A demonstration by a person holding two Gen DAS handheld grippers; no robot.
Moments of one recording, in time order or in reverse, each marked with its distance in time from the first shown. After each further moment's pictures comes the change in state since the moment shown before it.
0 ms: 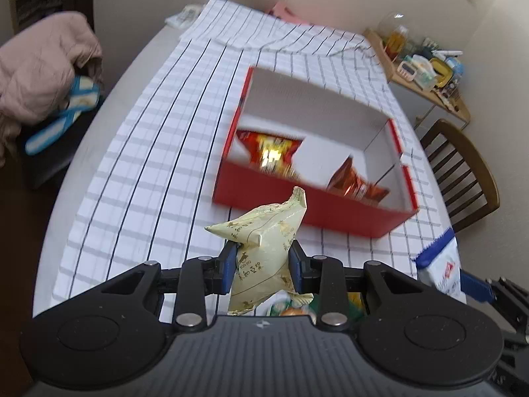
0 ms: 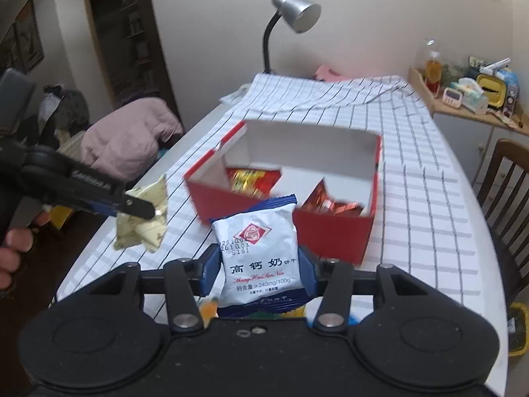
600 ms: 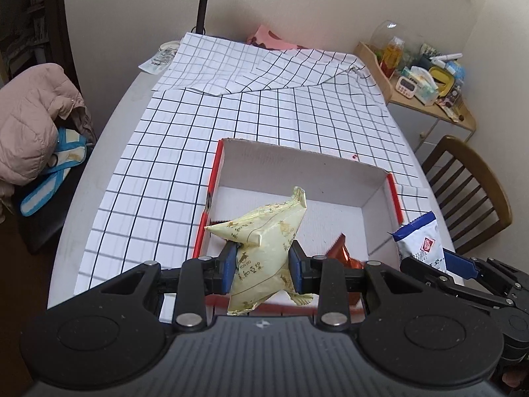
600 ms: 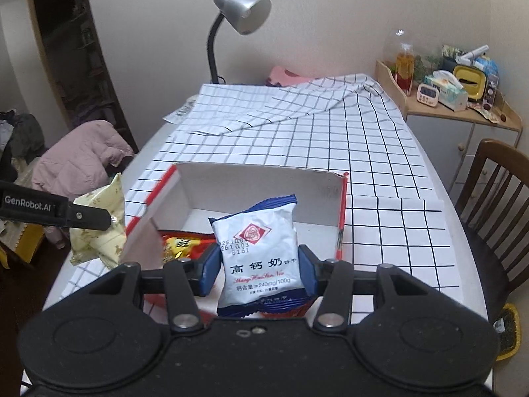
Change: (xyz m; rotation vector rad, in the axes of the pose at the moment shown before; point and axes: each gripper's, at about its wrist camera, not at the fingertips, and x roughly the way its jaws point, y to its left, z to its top) left arm 0.047 -0.044 0.104 0.086 -0.030 0.047; right arm 0.088 -0.055 0.088 0.098 0.041 -0.114
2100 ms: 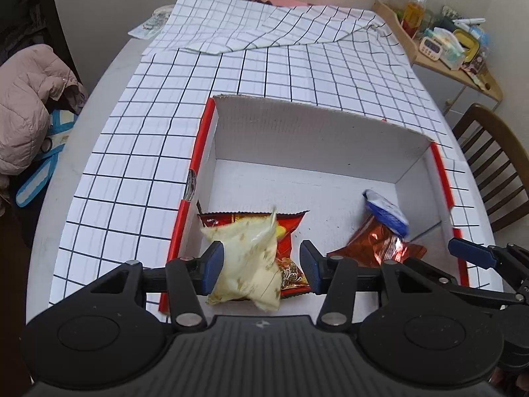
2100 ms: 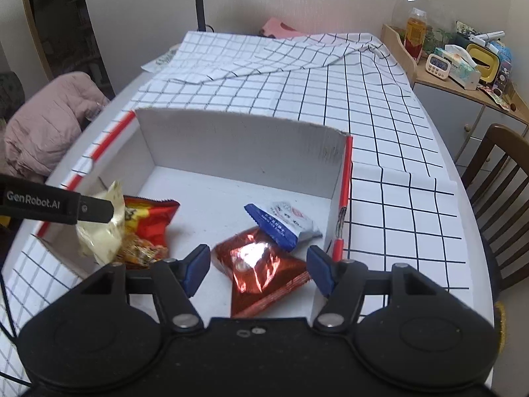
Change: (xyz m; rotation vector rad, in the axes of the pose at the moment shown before) left arm 0.076 -0.003 -0.006 0.026 0.103 0.054; right arm 0.069 -0.010 -0.010 -0.058 0.137 -0.043
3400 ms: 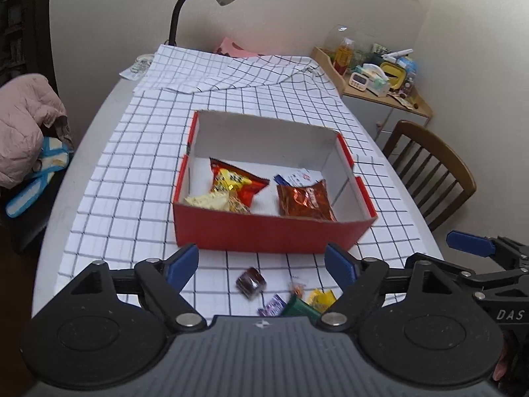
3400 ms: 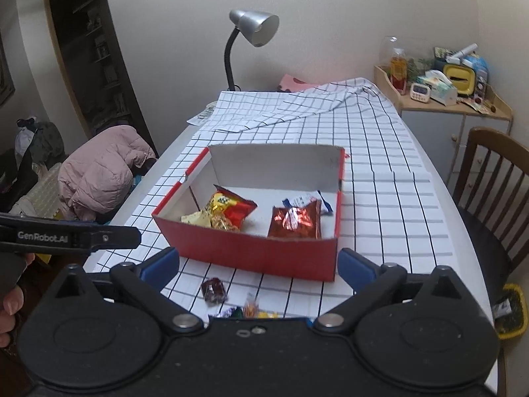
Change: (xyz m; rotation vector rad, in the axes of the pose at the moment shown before) left arm -0.130 0.011 -0.127 0.047 -0.201 -0.174; right arm -0.156 0.020 -0.093 0.083 -0.203 0.096
